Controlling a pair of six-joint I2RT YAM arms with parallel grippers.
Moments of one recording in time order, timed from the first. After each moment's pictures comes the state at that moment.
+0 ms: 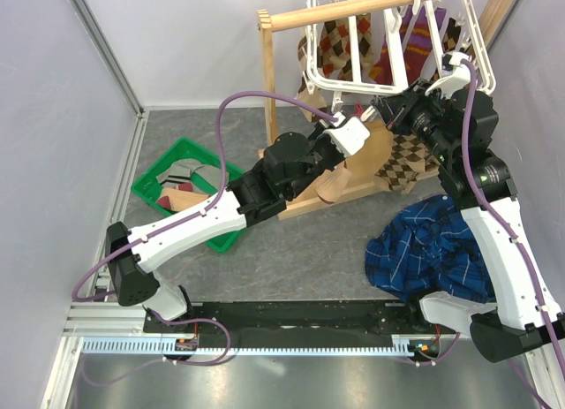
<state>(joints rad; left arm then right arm) -1.07 1.55 1.53 0.09 -0.32 0.46 0.29 1.15 1.55 -0.45 -0.08 0.52</state>
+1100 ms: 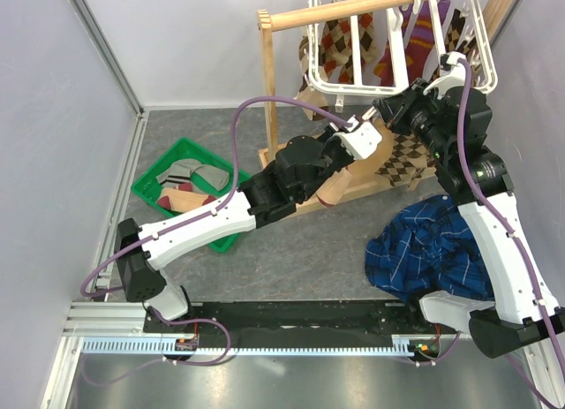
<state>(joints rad) -1.10 1.60 1.57 0.11 -0.39 0.52 0.29 1.18 1.56 -0.49 -0.02 0.53</state>
